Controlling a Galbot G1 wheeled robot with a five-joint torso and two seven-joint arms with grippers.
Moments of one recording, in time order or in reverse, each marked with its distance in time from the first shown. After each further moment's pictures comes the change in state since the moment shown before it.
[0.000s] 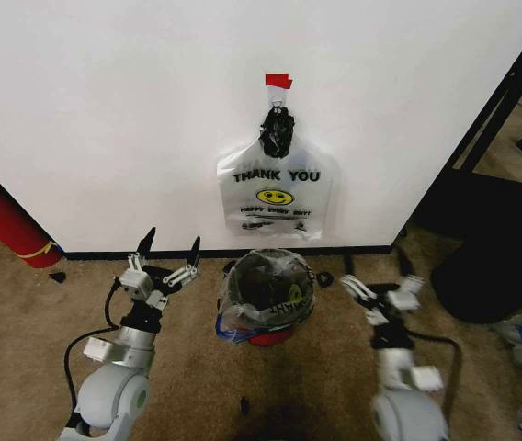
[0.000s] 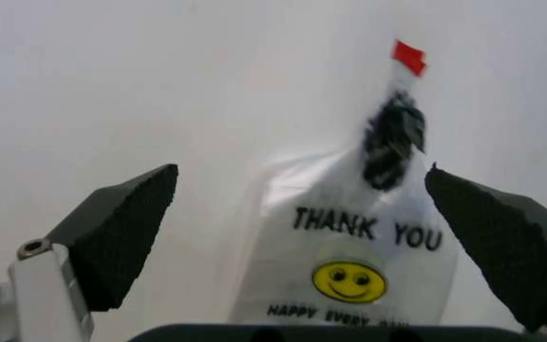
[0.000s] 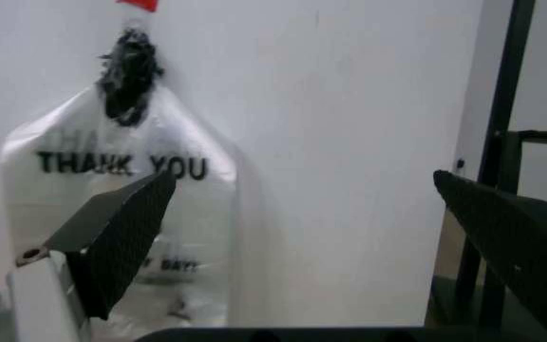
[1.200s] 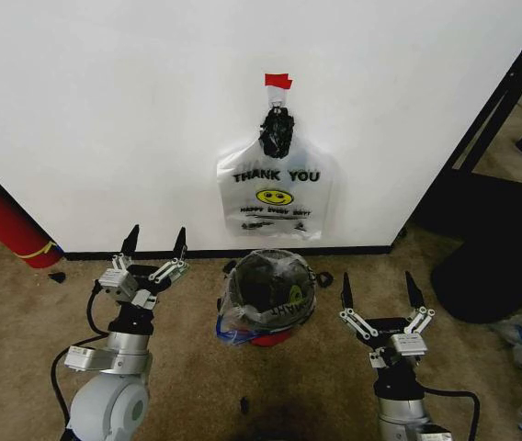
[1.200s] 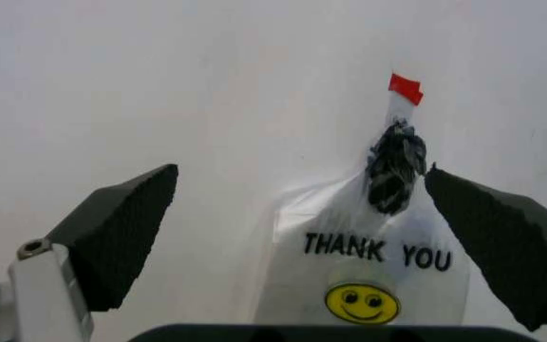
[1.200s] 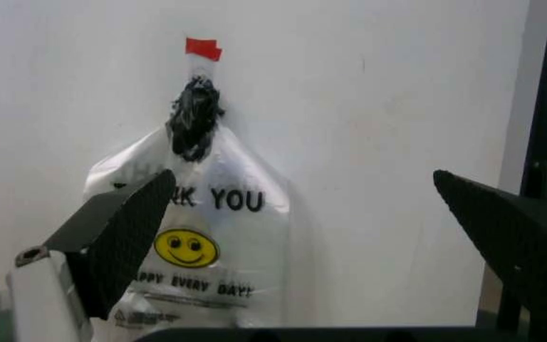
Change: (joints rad) left arm 0.072 -0.062 -0.013 -0.038 0.104 -0.089 0.019; right arm -0.092 0.011 -0.097 0.045 -0.088 0.116 0.022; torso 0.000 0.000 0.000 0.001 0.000
